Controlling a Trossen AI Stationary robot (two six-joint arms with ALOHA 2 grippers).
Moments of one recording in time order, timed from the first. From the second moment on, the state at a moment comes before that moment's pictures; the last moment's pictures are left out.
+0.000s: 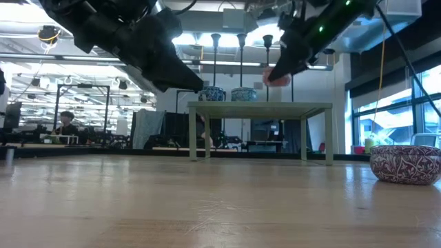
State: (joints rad) left arm 0.00 1.37 0.60 0.34 -0.09 -0.08; right arm -0.10 1.27 0.90 -0.32 0.44 0.04
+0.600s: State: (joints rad) left arm 0.00 1.37 0.60 0.36 -0.10 -0.02; right arm -0.29 1.33 0.90 -0.24 0.25 -0.09
